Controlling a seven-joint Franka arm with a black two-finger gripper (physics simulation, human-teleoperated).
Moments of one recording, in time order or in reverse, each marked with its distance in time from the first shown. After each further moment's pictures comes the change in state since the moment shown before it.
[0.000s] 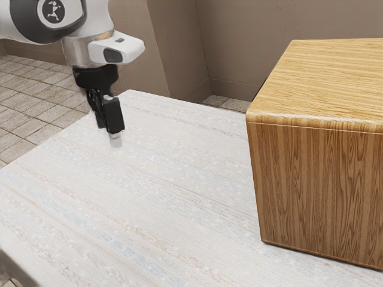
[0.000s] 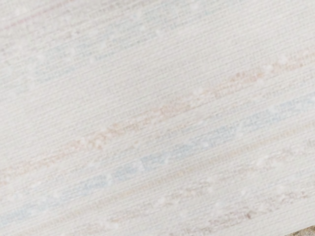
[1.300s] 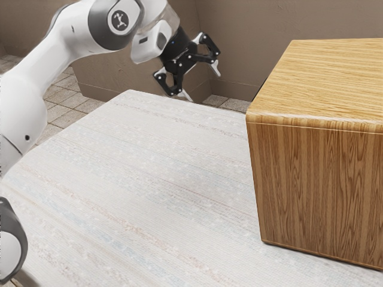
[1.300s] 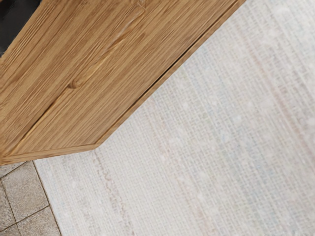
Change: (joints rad) arm 0.224 0.492 -0.368 0.495 -0.105 0.468 1.642
